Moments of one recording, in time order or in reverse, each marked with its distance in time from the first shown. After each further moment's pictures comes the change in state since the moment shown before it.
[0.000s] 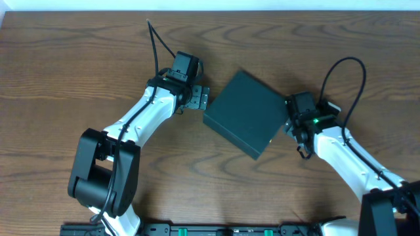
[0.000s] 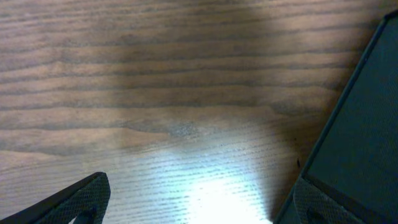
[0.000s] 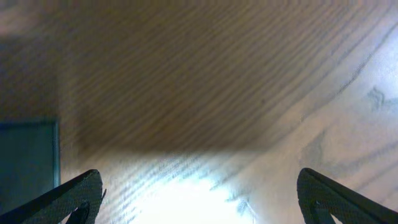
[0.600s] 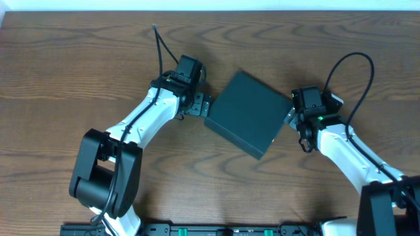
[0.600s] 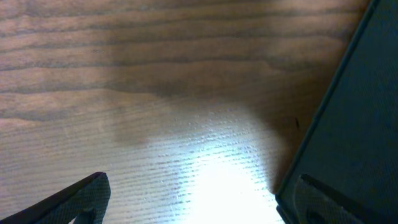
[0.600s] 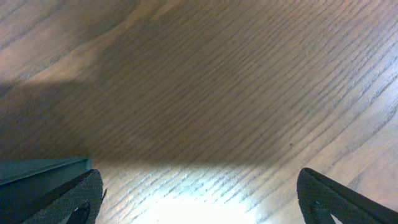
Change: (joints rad) left arm -0.037 0.000 0.000 -0.097 0.011 0.000; right arm -0.046 0.031 0.000 0.154 -0.025 -0.047
